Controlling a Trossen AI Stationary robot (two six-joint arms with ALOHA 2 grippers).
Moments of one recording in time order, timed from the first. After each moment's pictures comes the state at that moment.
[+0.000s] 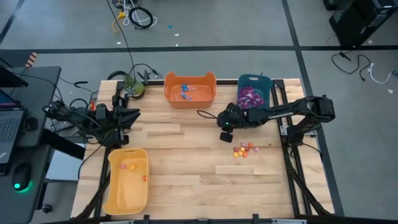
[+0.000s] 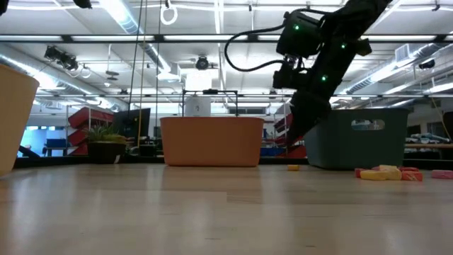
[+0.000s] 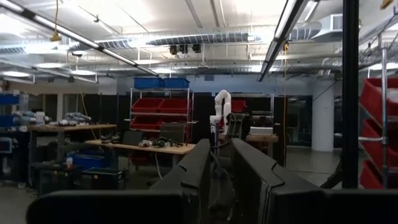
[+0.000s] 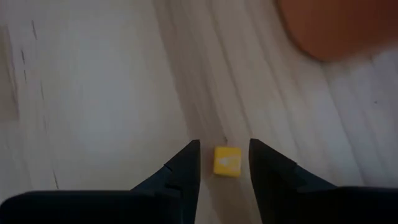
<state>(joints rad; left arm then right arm) -0.43 0.35 0.43 0.40 -0.61 0.23 -0.11 1.58 0.87 -0.35 0.26 0.09</state>
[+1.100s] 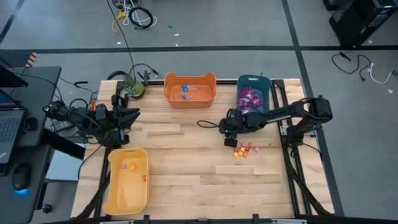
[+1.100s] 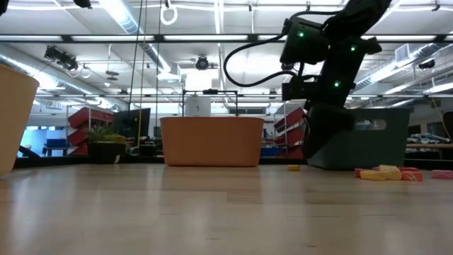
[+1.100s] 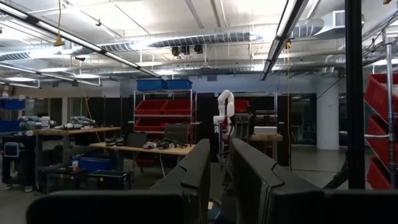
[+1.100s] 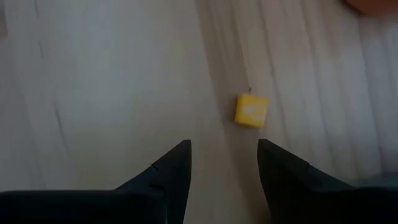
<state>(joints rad) -0.43 0.35 0.43 0.41 -0.62 0.26 -0.04 1.61 0.87 -0.48 0.30 0.10</state>
